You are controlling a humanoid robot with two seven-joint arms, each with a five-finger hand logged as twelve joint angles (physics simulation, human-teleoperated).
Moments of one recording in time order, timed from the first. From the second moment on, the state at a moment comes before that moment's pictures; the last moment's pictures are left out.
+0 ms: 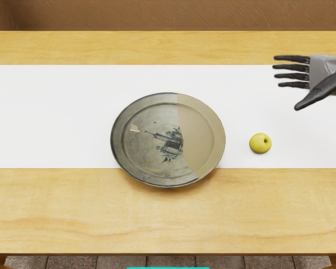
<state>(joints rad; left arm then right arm) -0.04 0.00 0.00 -0.13 0.03 -0.17 0.09 1.07 -0.95 0.32 1.07 -0.02 0.61 -0.23</state>
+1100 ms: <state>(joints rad) -0.04 0.00 0.00 -0.13 0.03 -0.17 0.09 1.10 -1.03 0.10 1.71 -0.62 -0.31 -0.45</state>
